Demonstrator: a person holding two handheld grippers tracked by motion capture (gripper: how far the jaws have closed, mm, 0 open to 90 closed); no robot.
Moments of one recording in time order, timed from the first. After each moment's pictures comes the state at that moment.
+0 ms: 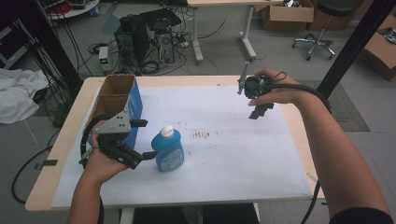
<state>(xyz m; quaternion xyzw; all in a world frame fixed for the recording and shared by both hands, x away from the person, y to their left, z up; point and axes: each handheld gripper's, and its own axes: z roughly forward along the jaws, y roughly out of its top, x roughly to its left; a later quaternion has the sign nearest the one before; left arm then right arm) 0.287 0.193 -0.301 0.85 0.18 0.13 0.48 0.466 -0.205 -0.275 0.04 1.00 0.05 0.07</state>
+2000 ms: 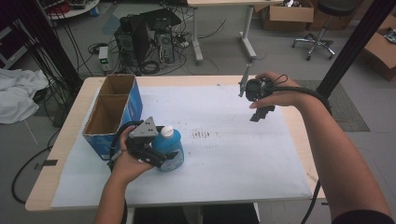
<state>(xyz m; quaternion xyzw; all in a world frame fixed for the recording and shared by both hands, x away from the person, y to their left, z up) 0.312 0.149 -0.355 0.86 0.20 0.13 0.46 0.462 -0.209 -0.281 0.04 1.00 0.05 0.06</state>
